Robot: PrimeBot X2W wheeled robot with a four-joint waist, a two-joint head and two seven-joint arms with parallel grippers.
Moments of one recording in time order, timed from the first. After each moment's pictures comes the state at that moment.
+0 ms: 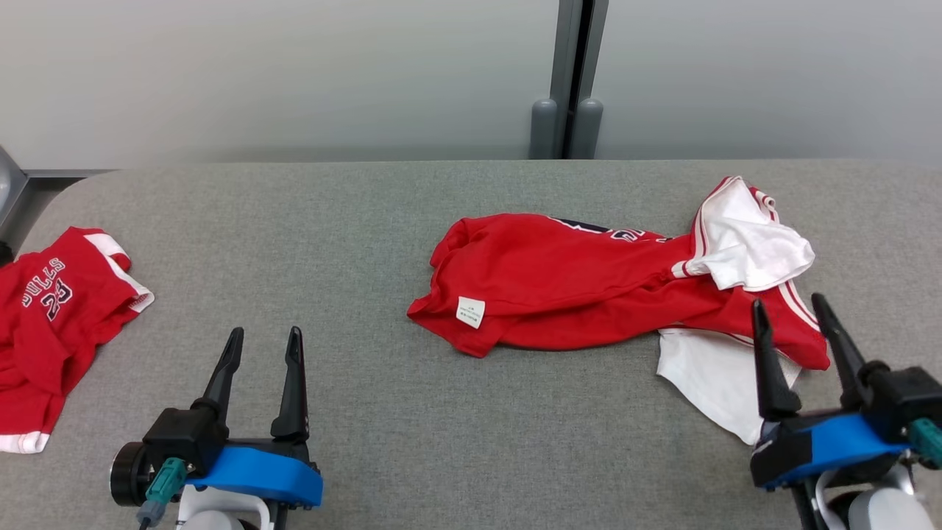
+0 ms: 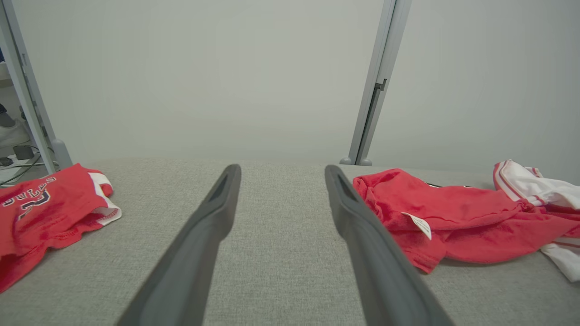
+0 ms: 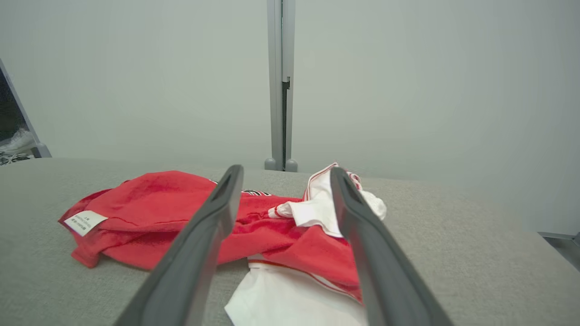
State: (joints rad) left arm -0.11 0.10 -0.10 0.29 -0.22 -0.11 -0.26; right arm -0.13 -0.07 -0.11 0.12 0.05 0.13 -0.13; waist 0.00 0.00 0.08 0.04
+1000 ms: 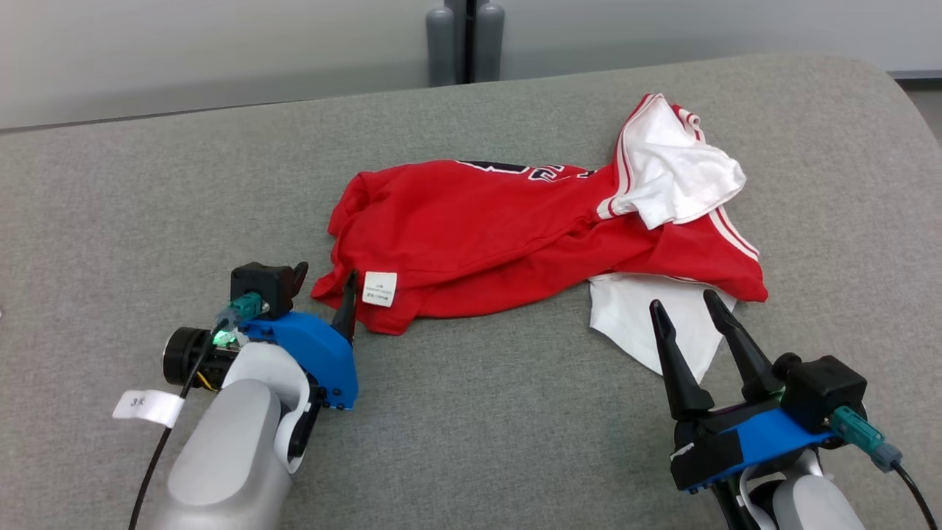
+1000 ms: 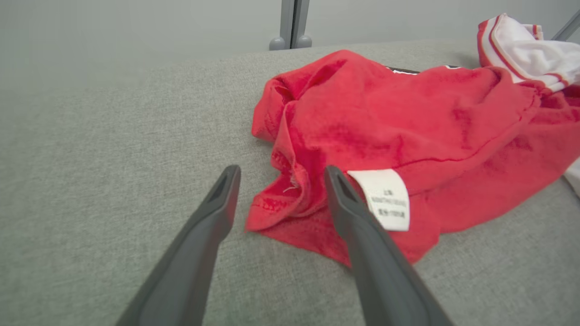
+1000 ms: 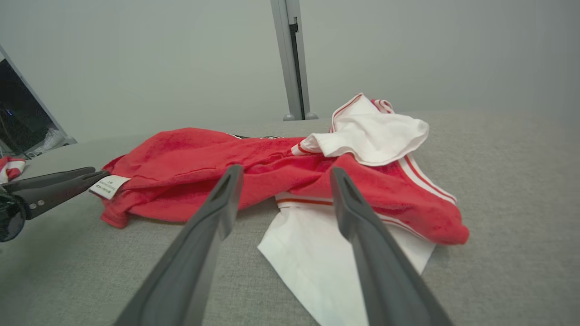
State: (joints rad) left arm -0.50 0.12 -0.31 0.69 -0.29 -0.12 -0.01; right arm -0.14 -0.05 0.11 0.12 0.21 0.13 -0.14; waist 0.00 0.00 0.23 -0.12
